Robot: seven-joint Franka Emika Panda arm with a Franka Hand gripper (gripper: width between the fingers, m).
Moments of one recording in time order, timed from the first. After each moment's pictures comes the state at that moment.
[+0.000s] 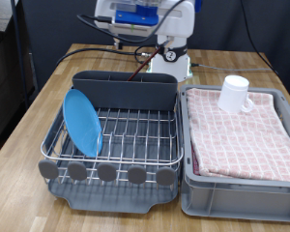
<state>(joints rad) 0.78 -0.23 -0.83 -2.26 -0.33 2.10 0.83</state>
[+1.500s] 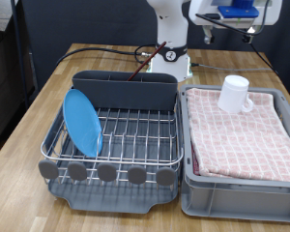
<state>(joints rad) 0.92 -0.31 -0.56 -2.33 -0.28 2.01 0.92</state>
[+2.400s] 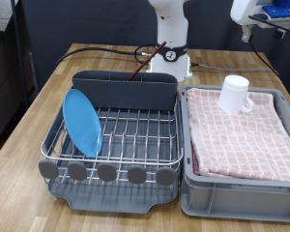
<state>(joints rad) 1.00 -0.22 -0.50 -2.26 -0.18 1.94 0.87</state>
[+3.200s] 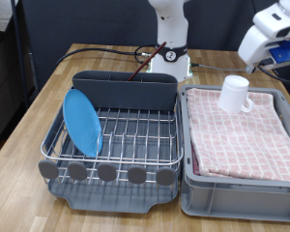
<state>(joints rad) 1.00 0.05 -0.50 -2.18 -0.04 1.94 0.70</state>
